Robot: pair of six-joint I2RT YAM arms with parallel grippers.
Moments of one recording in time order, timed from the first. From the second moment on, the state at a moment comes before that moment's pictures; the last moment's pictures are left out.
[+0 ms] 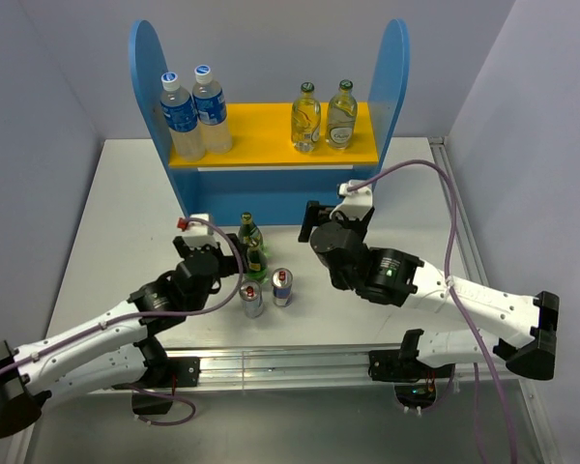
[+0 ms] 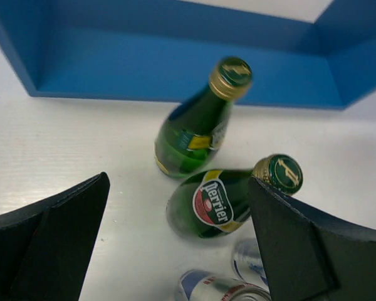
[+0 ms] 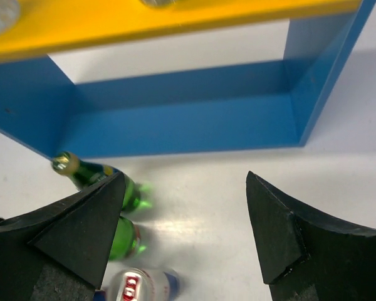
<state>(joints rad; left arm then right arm) -0.92 0.81 0.55 -0.11 -0.71 -0.57 1.13 1.11 1.10 -0.42 1.03 0.58</state>
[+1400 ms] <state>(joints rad) -0.81 1.14 0.63 0.00 -0.69 -0.56 1.13 0.92 0.89 -0.48 1.03 0.69</state>
